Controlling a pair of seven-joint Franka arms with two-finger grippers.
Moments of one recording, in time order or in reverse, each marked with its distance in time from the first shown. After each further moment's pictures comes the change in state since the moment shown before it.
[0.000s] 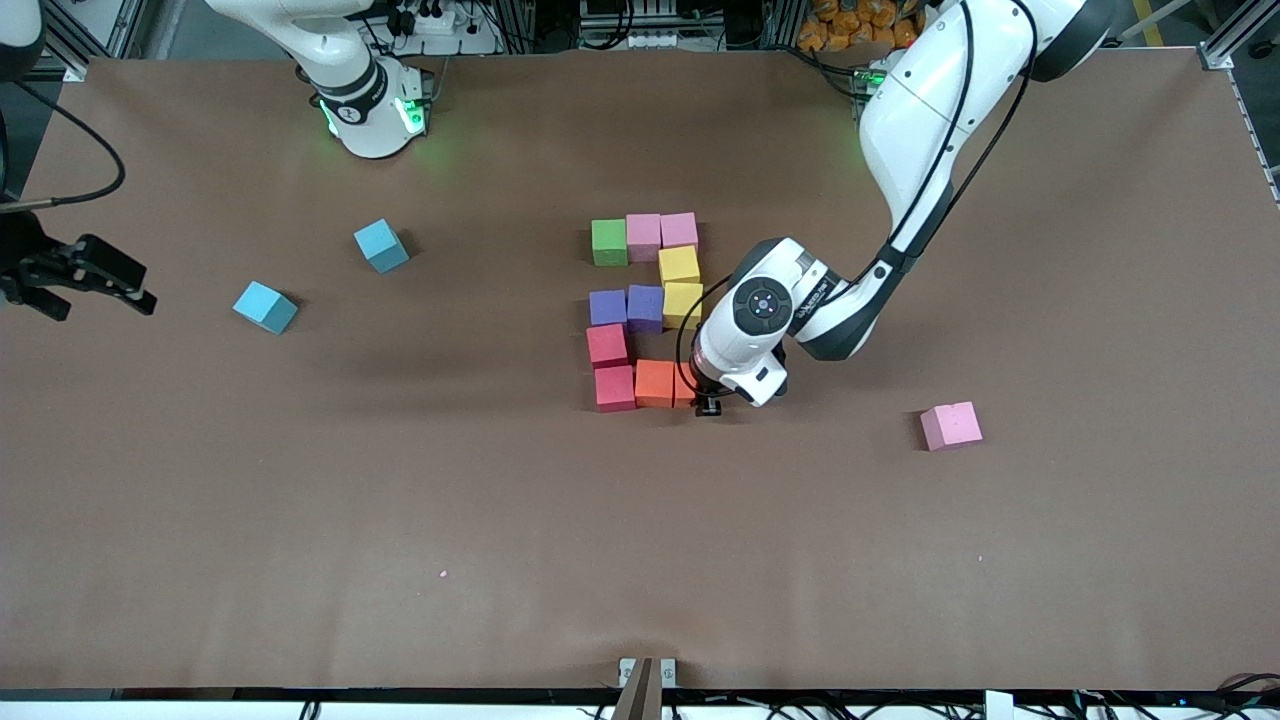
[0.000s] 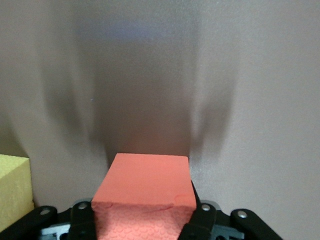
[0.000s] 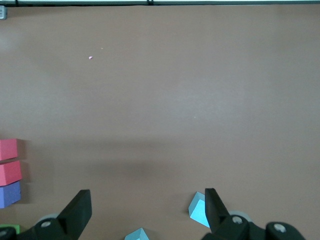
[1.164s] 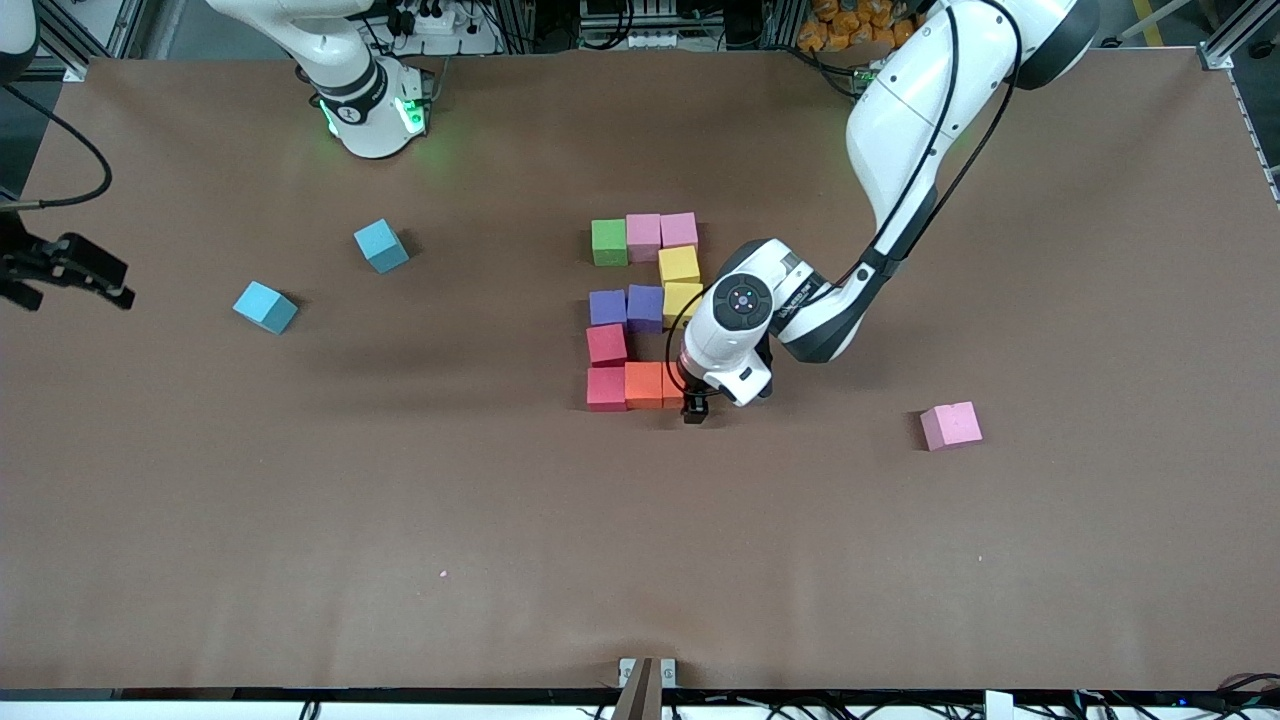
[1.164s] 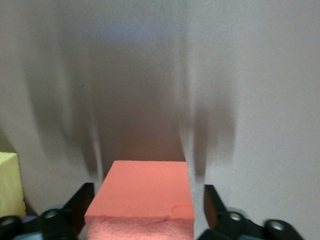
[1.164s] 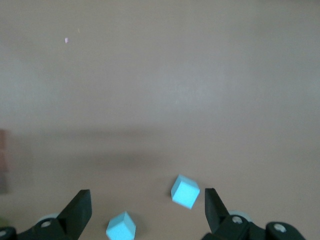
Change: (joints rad) left arm -0.028 0.031 0.004 0.049 0.062 -0.011 -0.007; right arm -0.005 0.005 0.015 0.037 -0.083 -0.115 0.018
